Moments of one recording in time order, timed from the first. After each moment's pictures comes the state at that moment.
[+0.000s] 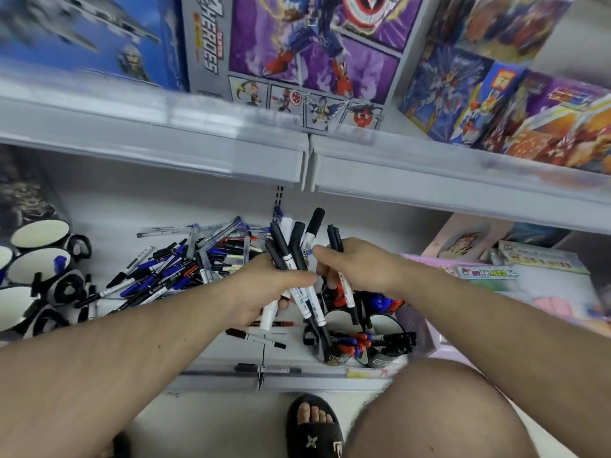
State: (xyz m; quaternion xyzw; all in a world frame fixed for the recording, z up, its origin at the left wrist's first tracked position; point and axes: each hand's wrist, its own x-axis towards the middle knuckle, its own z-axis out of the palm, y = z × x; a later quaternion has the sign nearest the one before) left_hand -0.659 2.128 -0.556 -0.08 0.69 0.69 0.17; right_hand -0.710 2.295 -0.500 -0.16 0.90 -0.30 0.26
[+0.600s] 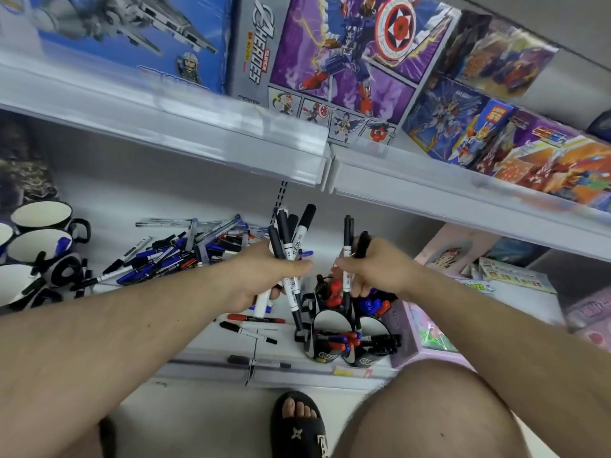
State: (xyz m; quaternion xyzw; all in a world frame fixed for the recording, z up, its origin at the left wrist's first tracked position) left_hand -0.644 2.114 -0.540 -0.11 0.69 0.70 0.15; right_hand -0.705 2.313 -0.493 -0.12 0.92 -0.31 0.22
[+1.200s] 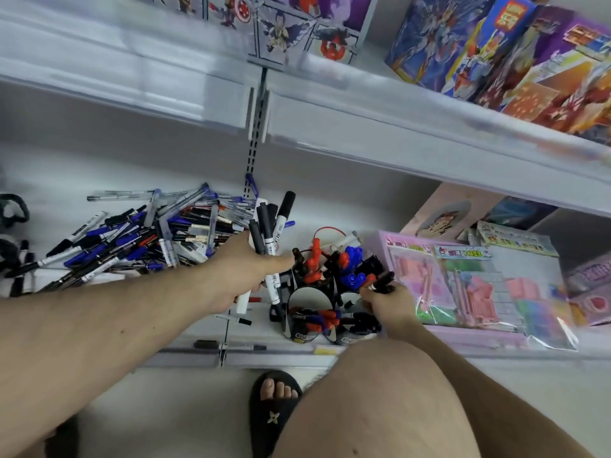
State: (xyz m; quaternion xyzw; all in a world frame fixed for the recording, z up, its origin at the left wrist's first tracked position) left_hand -0.675 2.166 -0.584 -0.16 0.72 0.67 0.11; right_hand -0.731 2.437 -0.666 0.21 0.85 -0.48 0.07
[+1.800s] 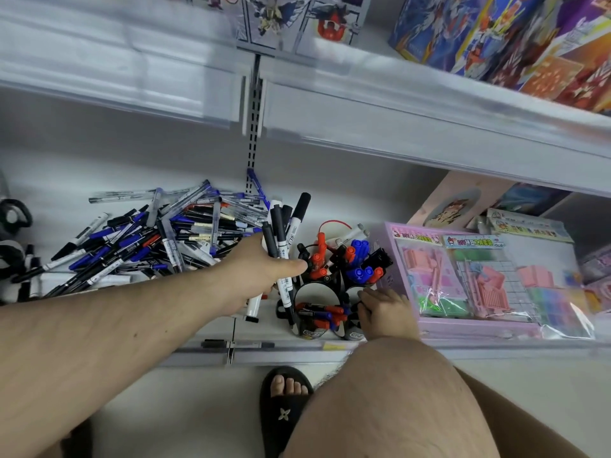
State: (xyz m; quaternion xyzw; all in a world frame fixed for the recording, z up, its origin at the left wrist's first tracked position) left_hand -0.680 2.173 -0.588 -0.13 0.73 0.66 0.14; right_hand -0.711 2.444 -0.704 -0.18 0.98 -0.01 -0.07
